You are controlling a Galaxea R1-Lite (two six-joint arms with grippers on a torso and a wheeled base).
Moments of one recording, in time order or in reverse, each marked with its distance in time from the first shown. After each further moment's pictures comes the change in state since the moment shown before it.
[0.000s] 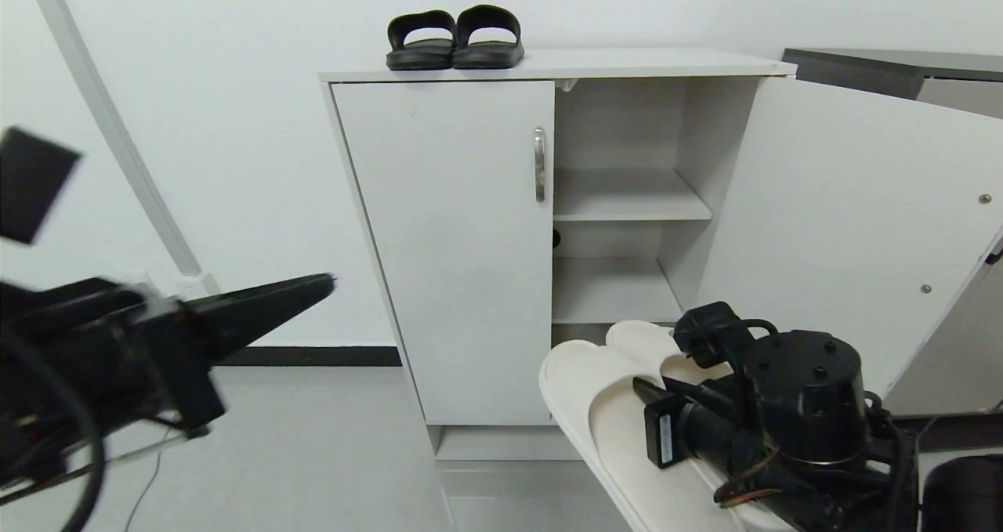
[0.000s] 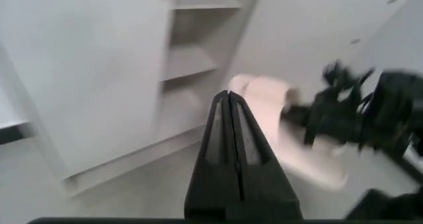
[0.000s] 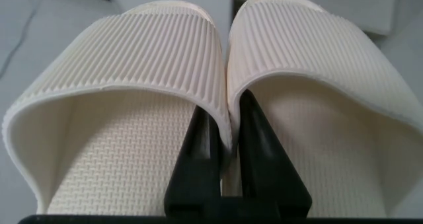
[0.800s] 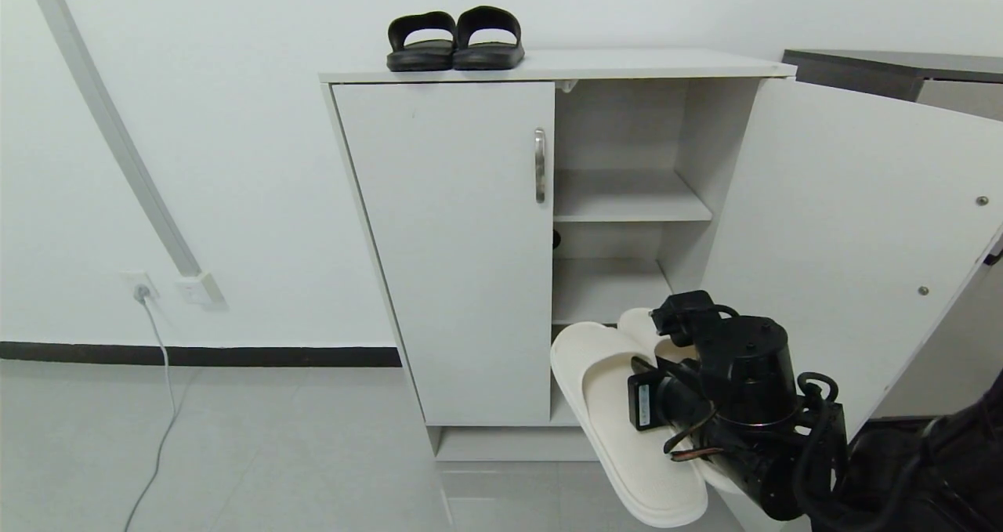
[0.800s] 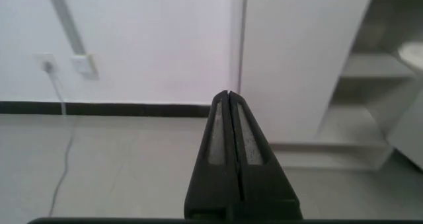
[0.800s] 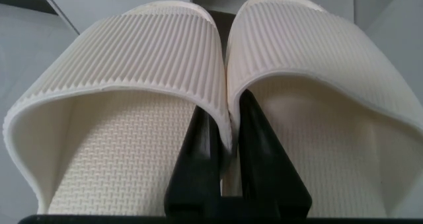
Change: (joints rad) left arm 0.540 -0.909 0.580 0.292 0.124 0.227; right arm -0.053 0.127 -0.095 -0.028 -0.095 0.009
